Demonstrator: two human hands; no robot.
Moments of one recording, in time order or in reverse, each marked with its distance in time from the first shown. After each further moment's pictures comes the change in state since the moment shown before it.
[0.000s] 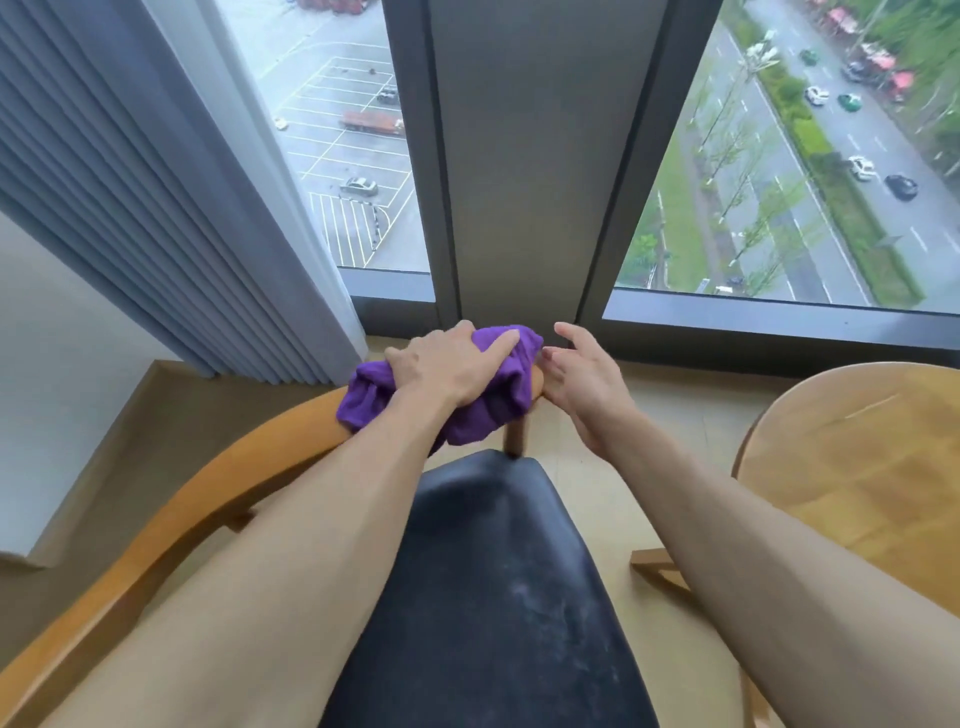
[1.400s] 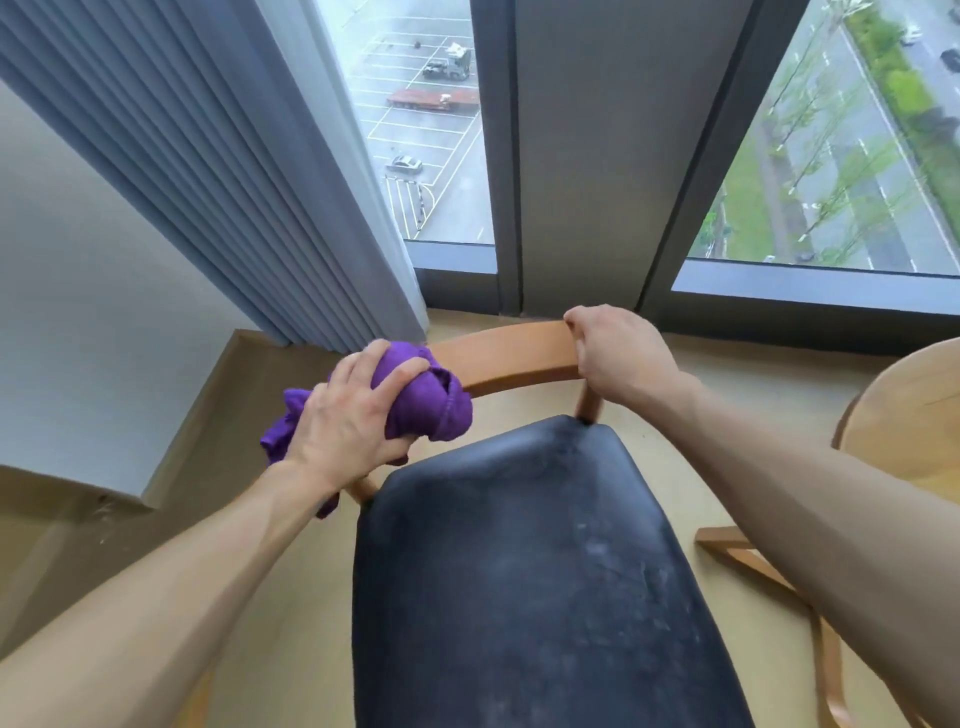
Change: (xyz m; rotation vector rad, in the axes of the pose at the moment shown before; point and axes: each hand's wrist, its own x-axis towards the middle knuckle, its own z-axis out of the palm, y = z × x) left_hand -0.097 -0.205 -0.011 0.236 0.226 0.349; right_hand -0.007 -0.004 0.051 -1.364 -0.011 -0.482
